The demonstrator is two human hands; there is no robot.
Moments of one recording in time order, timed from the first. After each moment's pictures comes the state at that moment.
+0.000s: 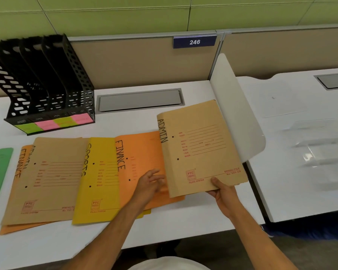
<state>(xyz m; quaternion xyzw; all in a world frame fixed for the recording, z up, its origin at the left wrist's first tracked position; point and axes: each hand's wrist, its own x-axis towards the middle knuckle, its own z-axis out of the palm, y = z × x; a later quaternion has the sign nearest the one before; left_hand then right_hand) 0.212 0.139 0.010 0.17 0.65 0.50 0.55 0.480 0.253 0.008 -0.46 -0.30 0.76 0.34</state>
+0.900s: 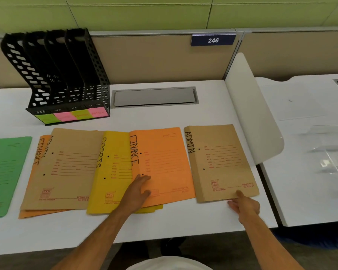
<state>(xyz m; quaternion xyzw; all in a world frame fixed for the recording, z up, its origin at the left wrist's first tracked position) 0.144 0.067 -0.038 0.37 0.80 0.26 0.39 0.510 0.243 -0.042 -0.79 -0.17 0.53 0.26</state>
